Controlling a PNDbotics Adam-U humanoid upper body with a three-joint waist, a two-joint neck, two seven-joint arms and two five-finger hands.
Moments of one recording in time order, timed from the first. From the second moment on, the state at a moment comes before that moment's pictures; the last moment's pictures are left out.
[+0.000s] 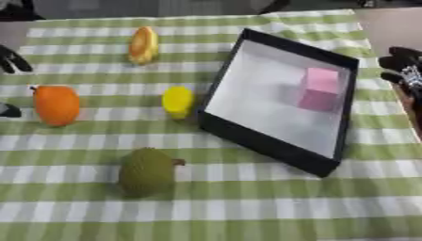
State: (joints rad) left arm -0.86 0.87 -0.39 -1.20 -0.45 -0.05 -0.83; right arm -0.09 -0.42 -0.16 -1.82 -0.15 -0.03 0.04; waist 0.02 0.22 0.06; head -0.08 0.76
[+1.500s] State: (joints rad) left arm -0.92 0.67 -0.42 -1.00 -0.70 -0.16 -0.68; right arm -0.10 -0.42 -0.15 -1.82 -0.15 -0.02 0.05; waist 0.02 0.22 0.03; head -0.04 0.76
